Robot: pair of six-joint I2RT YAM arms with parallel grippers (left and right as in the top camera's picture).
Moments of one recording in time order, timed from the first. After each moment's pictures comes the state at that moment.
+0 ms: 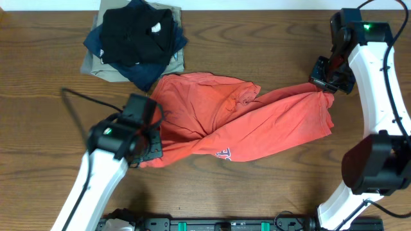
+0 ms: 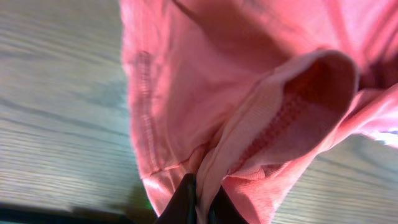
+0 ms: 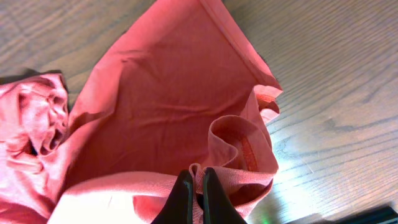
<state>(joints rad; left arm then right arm) -0.30 1.13 1.03 -1.24 -0.07 -0.47 -0.03 1.89 1.82 -1.44 0.04 0.49</state>
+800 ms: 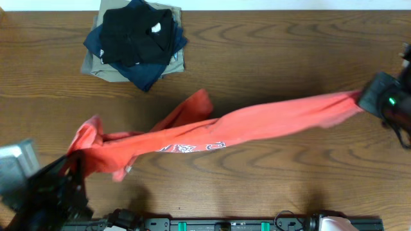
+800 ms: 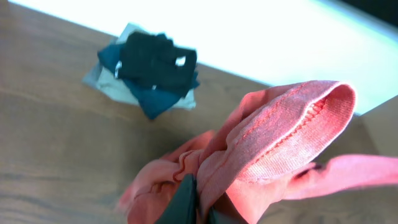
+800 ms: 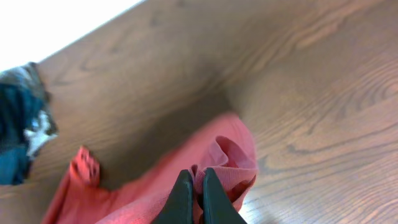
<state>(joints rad) -0.30 0.82 1.90 -1.53 -0.12 -0.49 -0.07 1.26 1.90 -1.50 0.07 0.44</state>
